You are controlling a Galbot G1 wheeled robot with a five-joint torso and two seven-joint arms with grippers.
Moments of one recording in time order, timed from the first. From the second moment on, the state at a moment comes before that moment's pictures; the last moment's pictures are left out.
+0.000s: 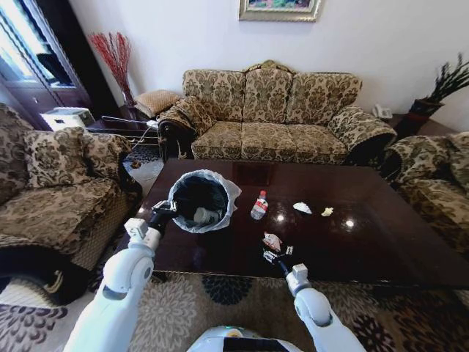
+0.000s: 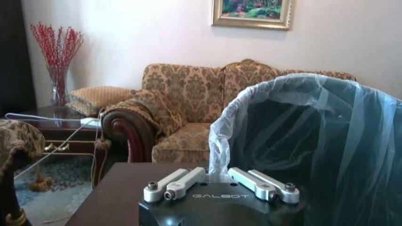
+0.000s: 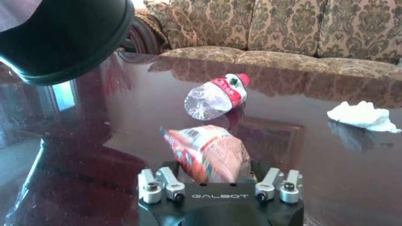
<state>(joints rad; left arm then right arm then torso) 1.33 -1.23 -0.64 -2.24 -0.40 0.41 -0.04 -1.39 1.23 0.30 1.73 0.19 -0.04 0.02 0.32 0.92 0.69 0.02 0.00</state>
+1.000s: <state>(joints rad) 1.34 -1.23 -0.63 -2.24 -0.38 0.42 -0.03 -1.16 1.06 0.29 2.32 0.44 -0.26 0.05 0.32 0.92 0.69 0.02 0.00</state>
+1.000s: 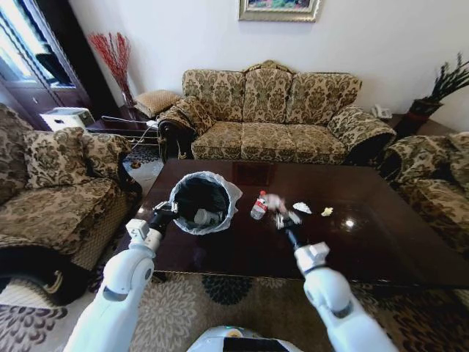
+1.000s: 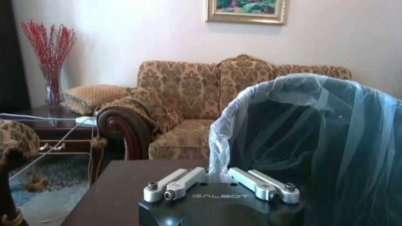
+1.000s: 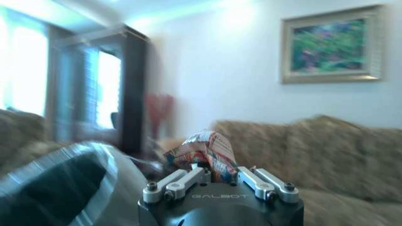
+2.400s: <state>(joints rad) 1.31 -1.21 -0.61 -2.20 -0.38 0.43 -0.03 -0.56 0.93 -0.25 2.17 0.74 -0.36 0.12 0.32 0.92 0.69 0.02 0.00</state>
